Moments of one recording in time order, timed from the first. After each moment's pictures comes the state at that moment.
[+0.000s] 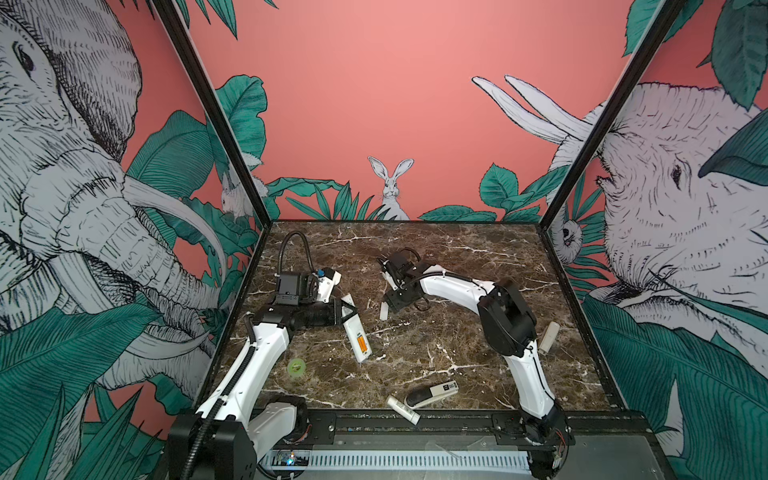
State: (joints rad) left arm -0.14 1.05 0.77 -0.63 0.73 -0.21; right arm 0.78 2.18 1.70 -0.74 0.01 0.19
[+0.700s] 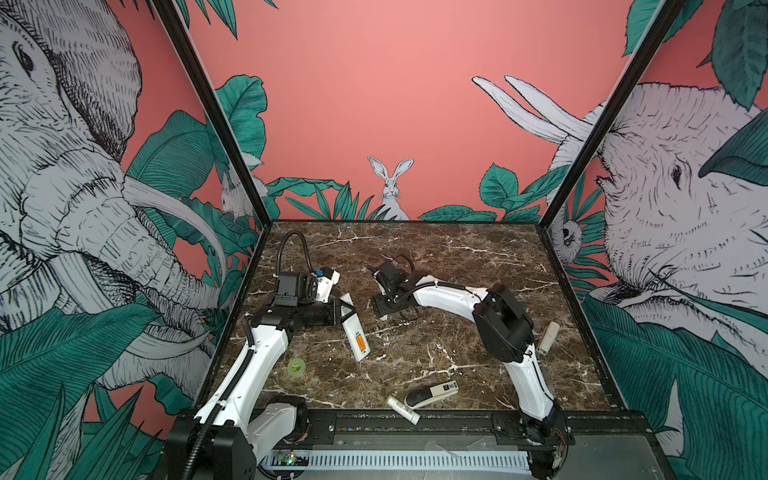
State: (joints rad) left arm -0.14 1.04 0.77 -0.63 0.71 -0.20; right arm 0.88 2.19 1.68 -0.59 0.02 0.41
